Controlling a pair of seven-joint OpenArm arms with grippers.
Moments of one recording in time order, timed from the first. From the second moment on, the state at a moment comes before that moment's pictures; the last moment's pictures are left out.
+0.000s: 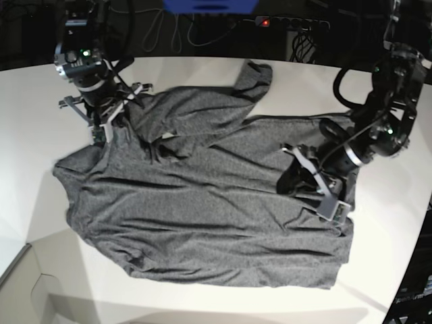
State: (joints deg) left arm -3.2 -35.2 15.8 111.8 -53.5 0.3 44.1; right arm -23.3 0.6 8.2 115.8 -0.3 14.6 -49.7
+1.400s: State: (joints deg) left arm 6.5 -31.0 29.4 110.4 -39.1 0.6 59.3; right arm -20.3 0.5 10.6 115.1 0.0 14.6 -49.7
